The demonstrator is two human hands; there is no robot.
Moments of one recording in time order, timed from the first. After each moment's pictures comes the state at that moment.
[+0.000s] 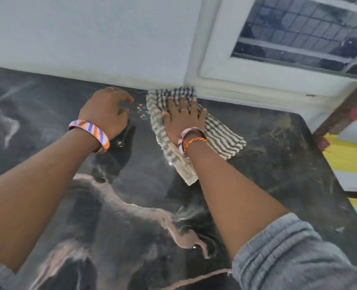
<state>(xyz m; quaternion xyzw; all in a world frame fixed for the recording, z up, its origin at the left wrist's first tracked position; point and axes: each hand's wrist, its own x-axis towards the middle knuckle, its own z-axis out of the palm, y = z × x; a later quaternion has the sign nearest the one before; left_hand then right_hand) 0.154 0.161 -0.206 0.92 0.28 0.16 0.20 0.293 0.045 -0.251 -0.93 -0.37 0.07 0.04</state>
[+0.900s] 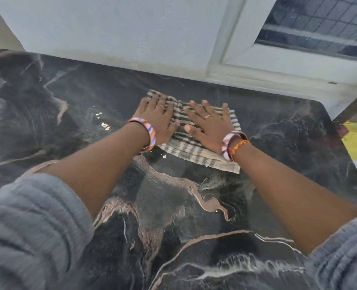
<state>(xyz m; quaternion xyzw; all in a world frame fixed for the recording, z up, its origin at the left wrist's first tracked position) 0.140 0.124 -0.226 0.97 0.20 -0.12 -0.01 0.258 -0.012 -0.241 -0.85 -0.52 0.09 -0.03</state>
